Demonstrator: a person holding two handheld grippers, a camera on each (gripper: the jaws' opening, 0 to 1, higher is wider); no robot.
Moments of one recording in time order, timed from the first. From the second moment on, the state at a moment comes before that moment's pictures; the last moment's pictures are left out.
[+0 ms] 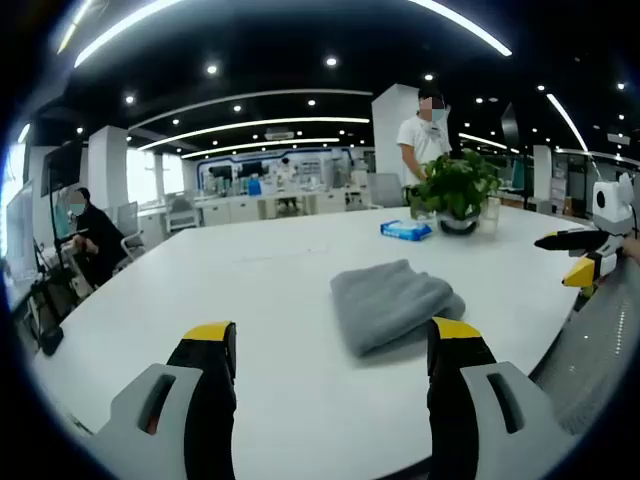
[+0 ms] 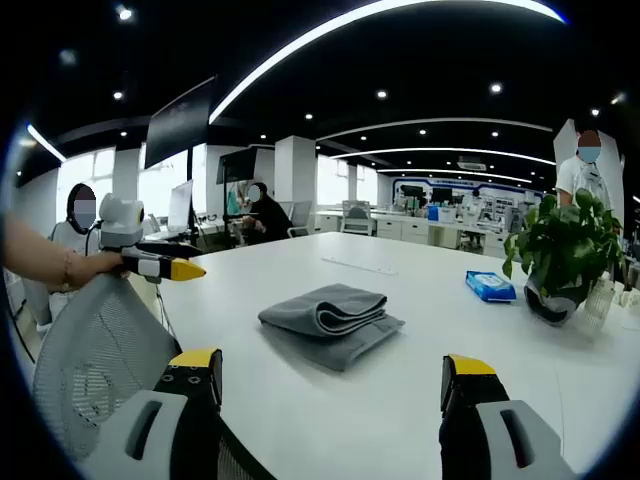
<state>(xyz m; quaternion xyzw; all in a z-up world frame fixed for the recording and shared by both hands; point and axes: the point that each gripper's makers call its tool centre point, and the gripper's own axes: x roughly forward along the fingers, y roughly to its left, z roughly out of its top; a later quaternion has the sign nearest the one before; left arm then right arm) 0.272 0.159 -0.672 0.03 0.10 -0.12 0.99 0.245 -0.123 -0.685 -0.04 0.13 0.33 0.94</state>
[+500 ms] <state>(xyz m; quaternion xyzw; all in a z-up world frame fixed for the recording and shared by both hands) 0.274 0.161 -0.674 0.04 0.10 -0.12 0.99 0.238 -0.113 -0.691 -0.06 0.14 0.36 0.92</state>
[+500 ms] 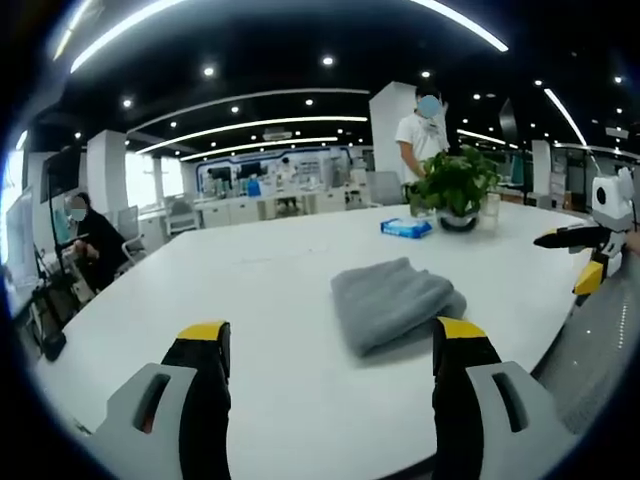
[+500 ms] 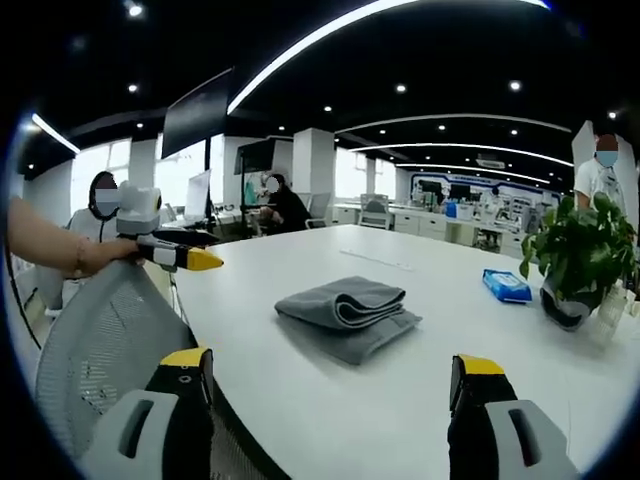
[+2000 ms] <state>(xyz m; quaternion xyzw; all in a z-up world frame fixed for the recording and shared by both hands) 0.272 0.160 -0.671 0.03 0.10 -0.12 0.99 0.240 -0.123 -0.700 -0.06 0.16 0.34 0.93</state>
